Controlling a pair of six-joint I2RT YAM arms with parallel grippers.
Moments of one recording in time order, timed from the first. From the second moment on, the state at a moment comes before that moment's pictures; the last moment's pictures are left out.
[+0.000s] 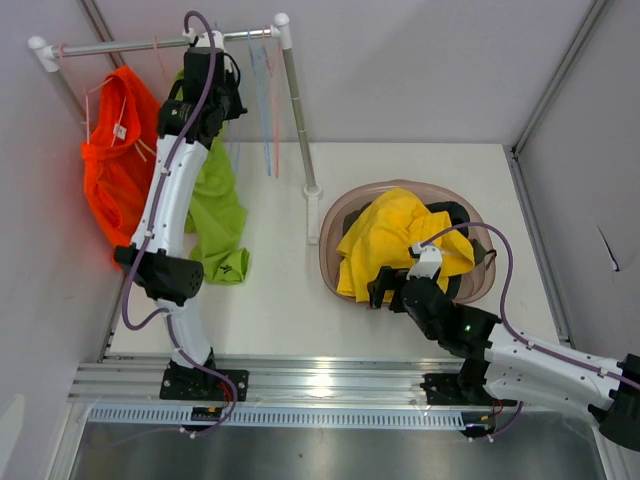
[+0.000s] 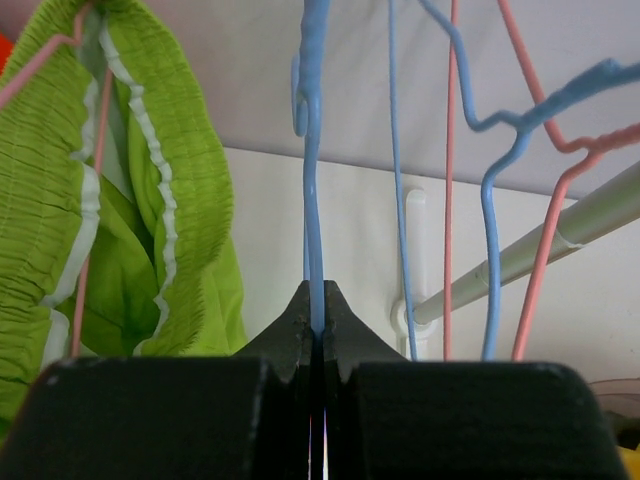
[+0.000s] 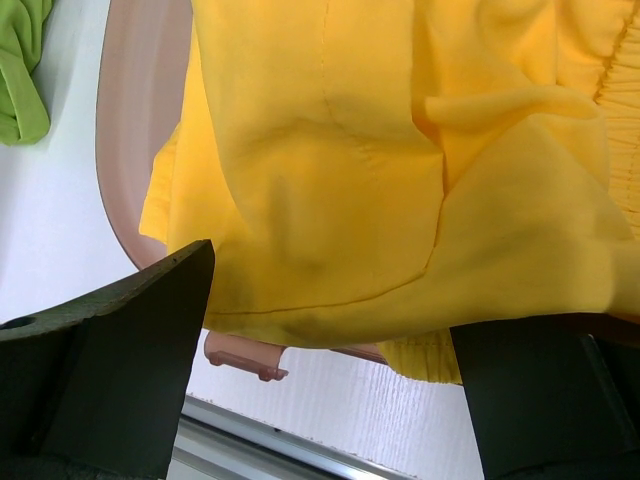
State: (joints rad) left arm -0.23 1.92 2.38 -0.86 -0.27 -0.24; right arm 1.03 0.80 0.50 -0.23 0.58 0.69
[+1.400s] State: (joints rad) left arm 0.02 1.73 2.27 -0.89 -0.25 -0.21; right arm 1.30 0.82 0.60 -0.46 0.74 0.79
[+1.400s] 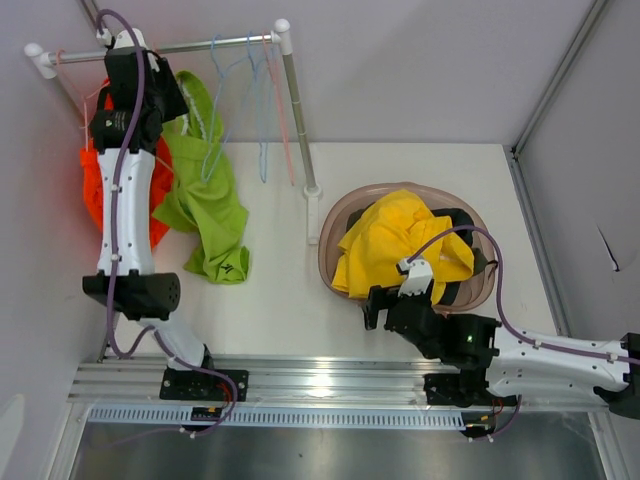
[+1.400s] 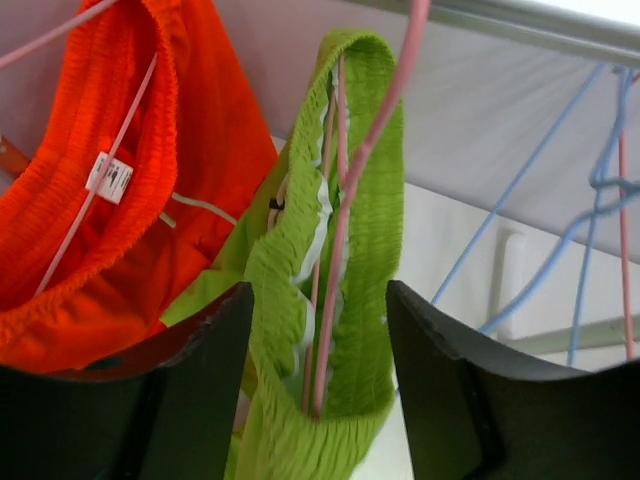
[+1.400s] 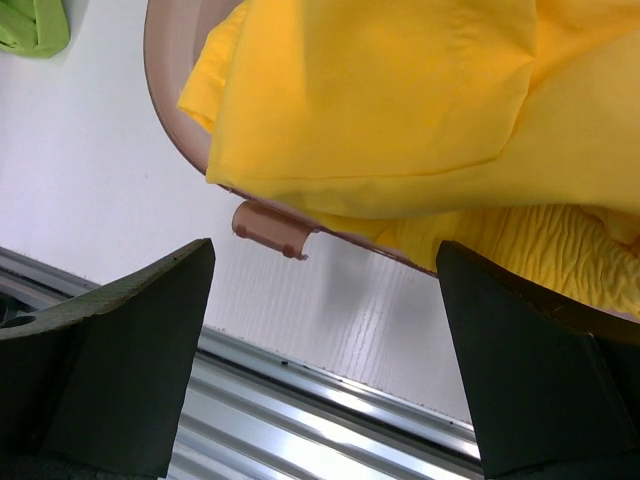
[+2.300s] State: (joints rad) left arm 0.02 1.82 2.37 -0.93 -0.19 -0.24; right arm 1.38 0.85 0.76 -0.50 0.81 0.69
